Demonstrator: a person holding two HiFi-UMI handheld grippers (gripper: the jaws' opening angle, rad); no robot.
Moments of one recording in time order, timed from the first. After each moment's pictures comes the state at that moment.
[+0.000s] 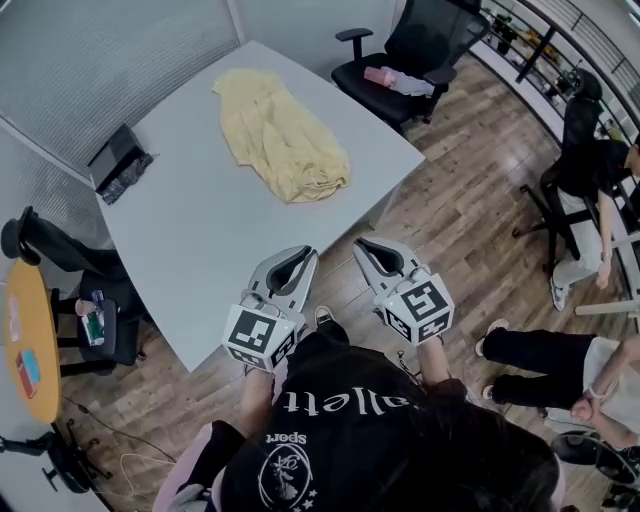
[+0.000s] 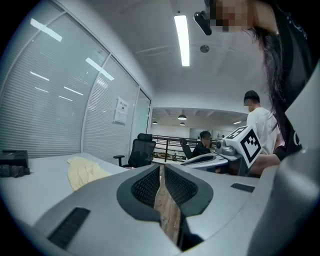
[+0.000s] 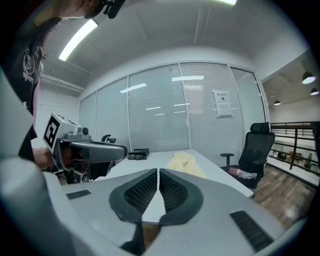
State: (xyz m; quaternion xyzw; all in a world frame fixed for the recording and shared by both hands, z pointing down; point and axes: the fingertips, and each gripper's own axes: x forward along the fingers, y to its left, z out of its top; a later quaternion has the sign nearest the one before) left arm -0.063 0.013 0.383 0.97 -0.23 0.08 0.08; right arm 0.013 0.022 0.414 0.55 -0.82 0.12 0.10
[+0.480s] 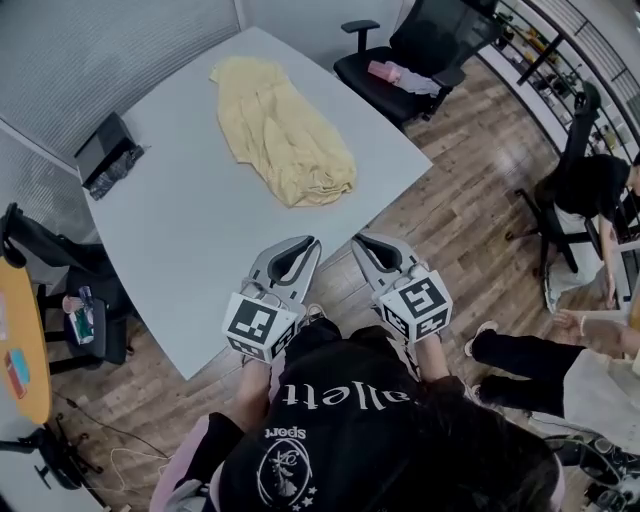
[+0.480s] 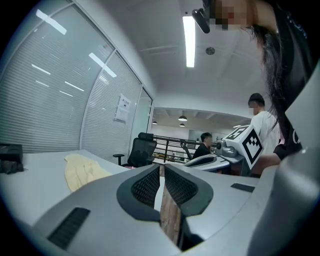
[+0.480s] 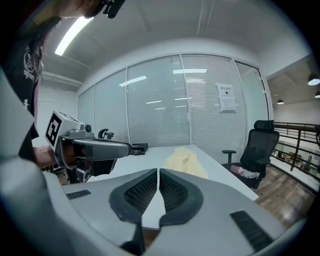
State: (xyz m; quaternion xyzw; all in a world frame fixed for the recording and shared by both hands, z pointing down) left arm -0.057 -0.044 0.396 0.97 -0.22 0.07 0.10; right arm 0.009 -0.031 0.429 0.54 -0.82 0.13 0.13
